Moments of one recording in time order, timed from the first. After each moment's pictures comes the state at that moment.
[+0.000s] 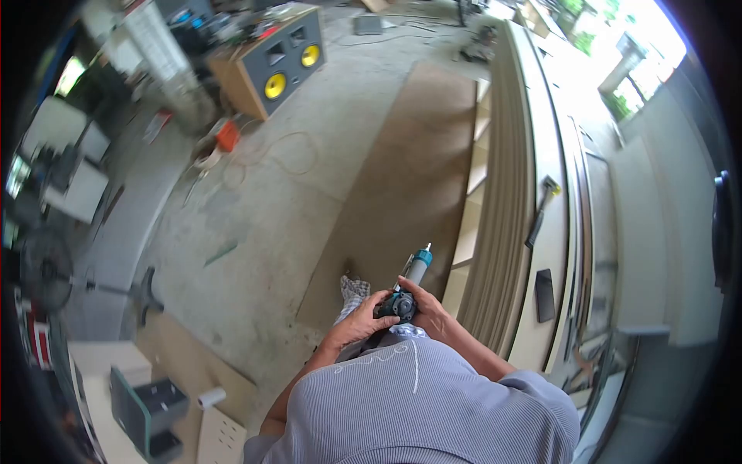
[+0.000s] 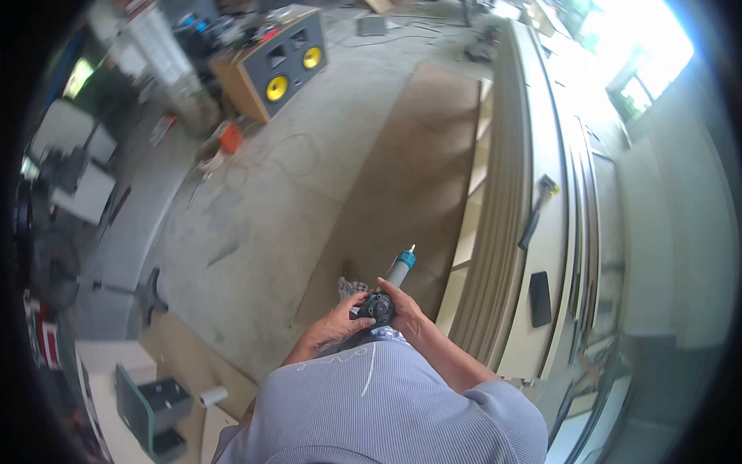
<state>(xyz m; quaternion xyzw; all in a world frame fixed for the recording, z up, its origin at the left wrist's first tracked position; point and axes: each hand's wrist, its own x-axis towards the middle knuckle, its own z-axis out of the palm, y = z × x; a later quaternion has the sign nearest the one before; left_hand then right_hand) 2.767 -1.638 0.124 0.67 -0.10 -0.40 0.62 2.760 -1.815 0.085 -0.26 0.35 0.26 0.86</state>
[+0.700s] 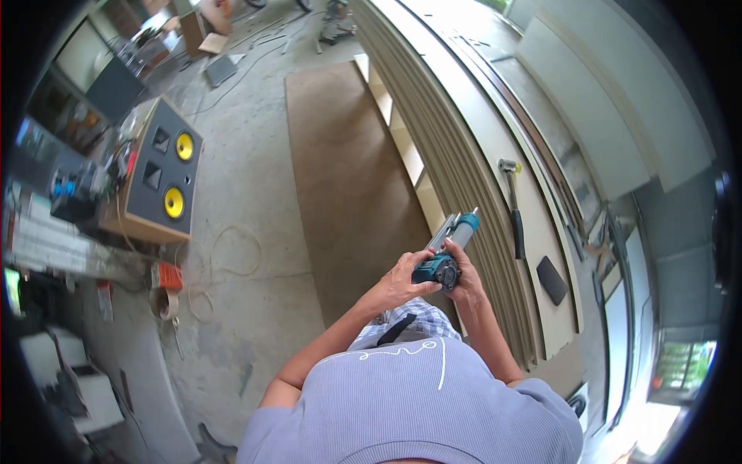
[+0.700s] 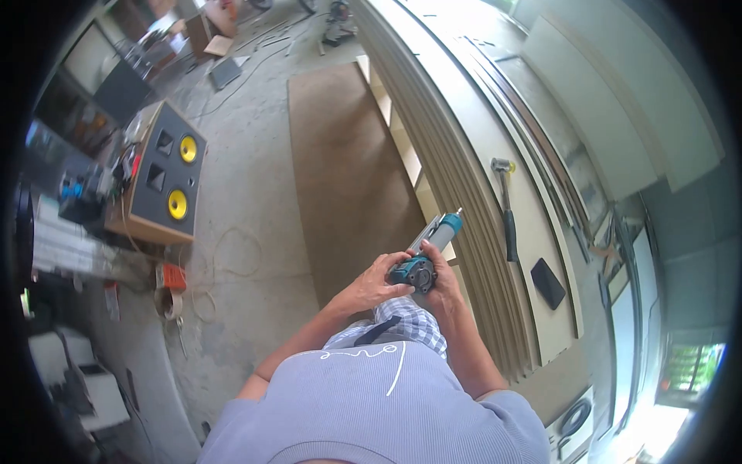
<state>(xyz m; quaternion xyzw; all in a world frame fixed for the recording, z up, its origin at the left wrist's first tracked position) 3.125 -1.851 0.159 0.64 -0.43 -0.48 0.43 3.008 -1.971 0.130 -0.16 0.40 -0.22 0.88</state>
